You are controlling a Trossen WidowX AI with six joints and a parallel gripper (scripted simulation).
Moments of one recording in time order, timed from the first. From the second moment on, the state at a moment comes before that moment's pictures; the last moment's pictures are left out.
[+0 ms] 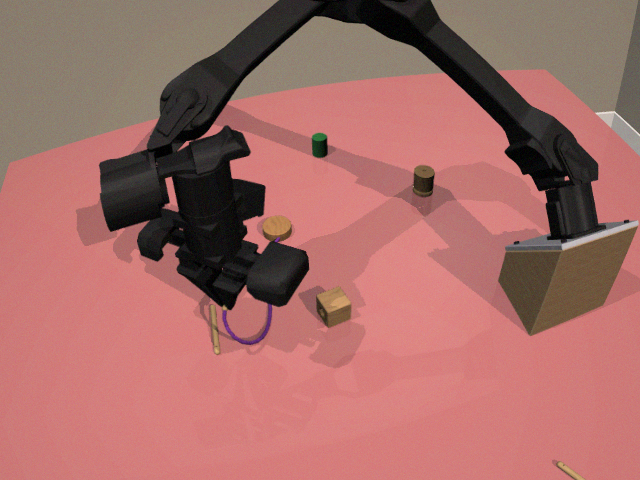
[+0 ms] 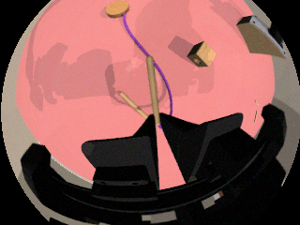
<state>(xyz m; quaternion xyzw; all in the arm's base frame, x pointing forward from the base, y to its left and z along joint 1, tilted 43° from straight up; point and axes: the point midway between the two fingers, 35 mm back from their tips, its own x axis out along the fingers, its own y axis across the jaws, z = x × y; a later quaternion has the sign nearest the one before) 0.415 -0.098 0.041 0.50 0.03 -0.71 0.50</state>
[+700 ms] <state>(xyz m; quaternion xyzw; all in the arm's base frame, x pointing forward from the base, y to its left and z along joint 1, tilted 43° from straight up) 0.421 -0.112 0.054 0.63 -0.21 -0.68 0.31</state>
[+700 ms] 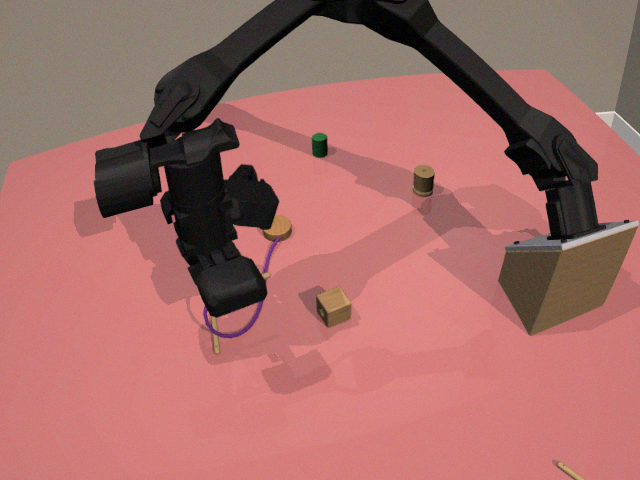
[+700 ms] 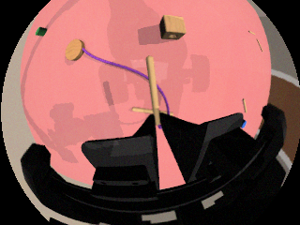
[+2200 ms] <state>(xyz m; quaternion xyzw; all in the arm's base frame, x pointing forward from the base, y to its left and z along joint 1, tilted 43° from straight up) 0.473 -0.111 0.053 0.63 -0.21 -0.68 0.31</state>
